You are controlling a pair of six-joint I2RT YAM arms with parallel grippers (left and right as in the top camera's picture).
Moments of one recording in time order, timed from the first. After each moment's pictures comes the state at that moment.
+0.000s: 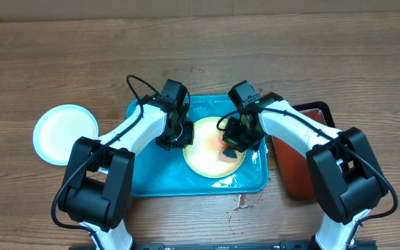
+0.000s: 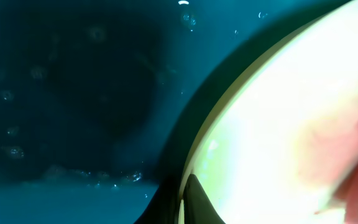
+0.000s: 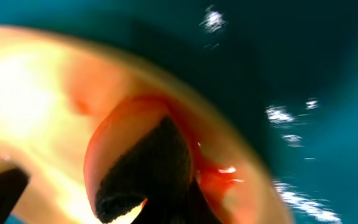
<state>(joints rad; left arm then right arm) -0.35 1.89 1.15 -0.74 0.21 -0.30 0.49 1.94 1.23 -0.78 -0.28 0.86</state>
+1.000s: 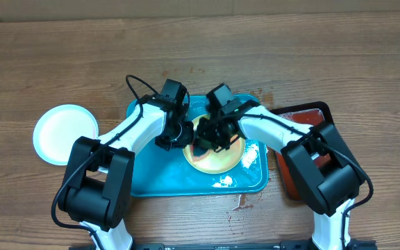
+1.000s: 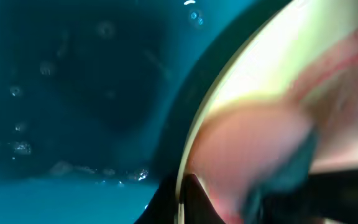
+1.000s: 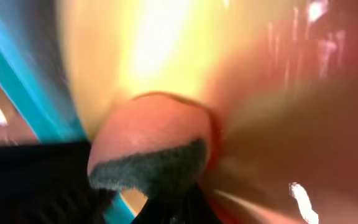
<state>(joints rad) -0.35 1.89 1.15 -0.75 0.20 -0.30 0.61 2.05 1.26 -0.51 -0.59 0.83</state>
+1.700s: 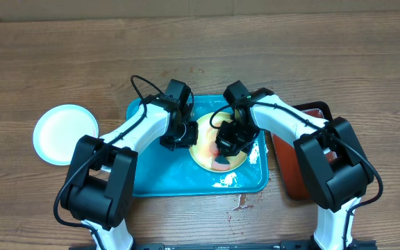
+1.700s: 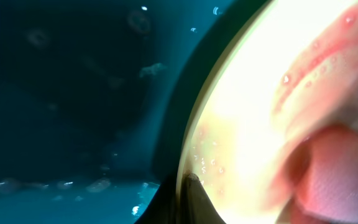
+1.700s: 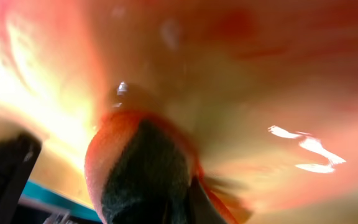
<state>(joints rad) -0.37 1.90 1.16 -0.74 0.25 -0.30 0.50 2.05 1.33 -0.92 -0.46 0.86</state>
